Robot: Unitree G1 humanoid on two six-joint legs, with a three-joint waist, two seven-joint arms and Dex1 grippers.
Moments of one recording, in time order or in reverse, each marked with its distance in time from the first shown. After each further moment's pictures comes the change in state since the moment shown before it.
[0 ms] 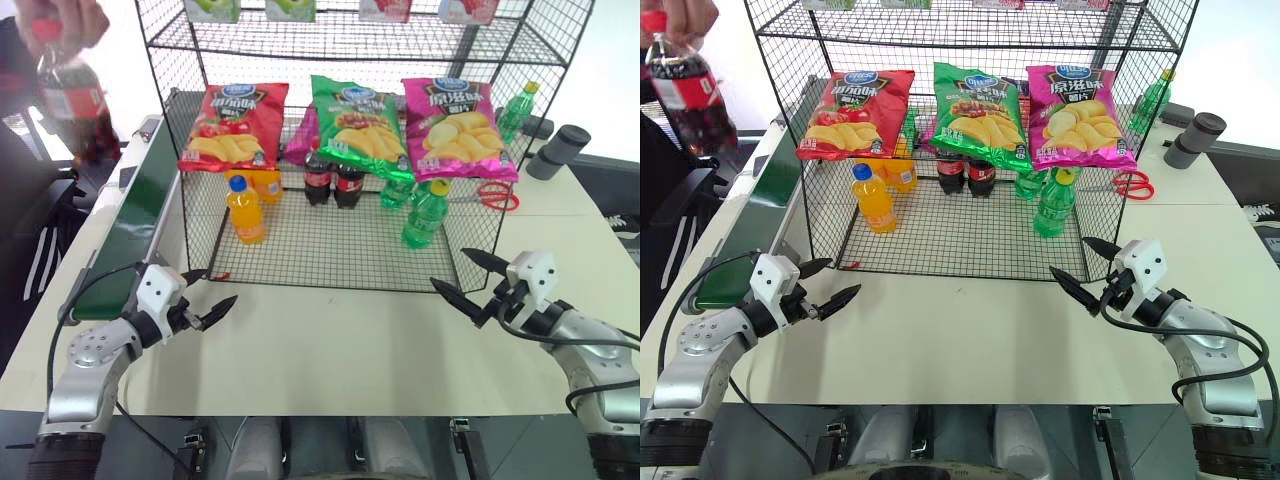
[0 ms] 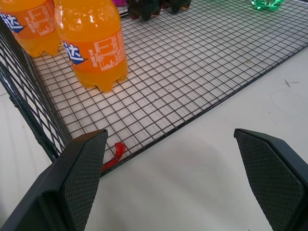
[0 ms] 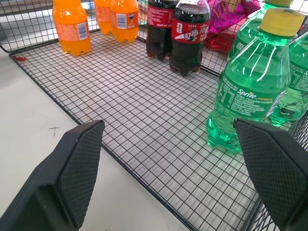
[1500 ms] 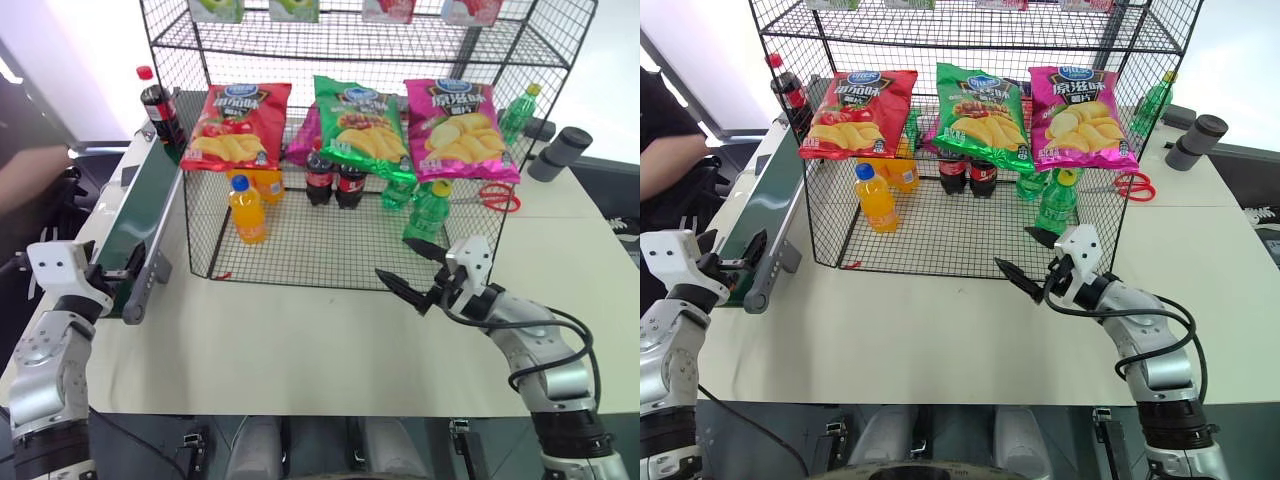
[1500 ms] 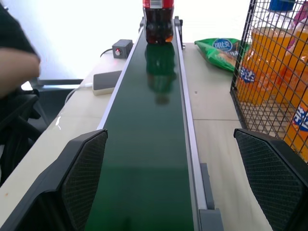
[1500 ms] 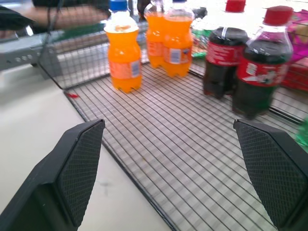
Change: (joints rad) left arm -0.085 -0.091 0.305 0.050 -0.073 0.053 0.428; right arm -0.141 0.144 0.220 -0.105 -0.019 0.112 -0.064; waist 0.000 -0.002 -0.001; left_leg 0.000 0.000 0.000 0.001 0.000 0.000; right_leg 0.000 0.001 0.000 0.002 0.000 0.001
